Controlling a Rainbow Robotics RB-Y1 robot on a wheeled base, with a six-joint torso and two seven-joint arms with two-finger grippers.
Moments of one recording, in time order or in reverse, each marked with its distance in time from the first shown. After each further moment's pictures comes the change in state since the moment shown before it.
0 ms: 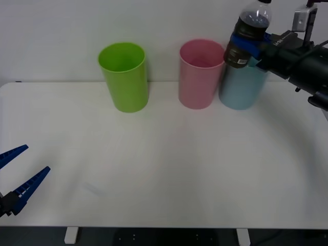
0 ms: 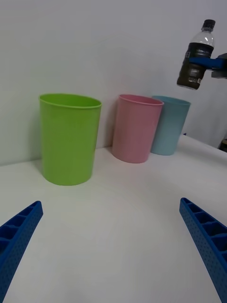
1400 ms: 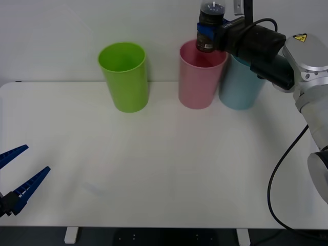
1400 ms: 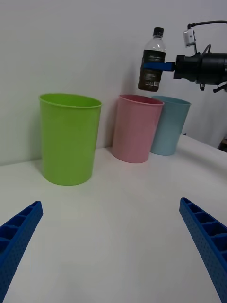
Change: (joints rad) right arm -0.429 0.256 0.016 0.564 0.242 0.083 0.123; left arm 0.000 0.000 0.000 0.000 0.000 0.000 0.000
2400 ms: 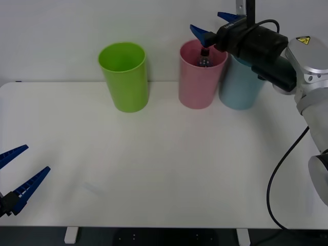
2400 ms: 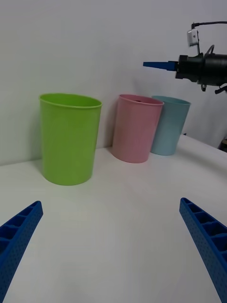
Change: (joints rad) right arm 0.037 0.000 -0.019 -0.042 -0.041 -0.003 0.059; left arm 0.000 0.000 0.000 0.000 0.000 0.000 0.000
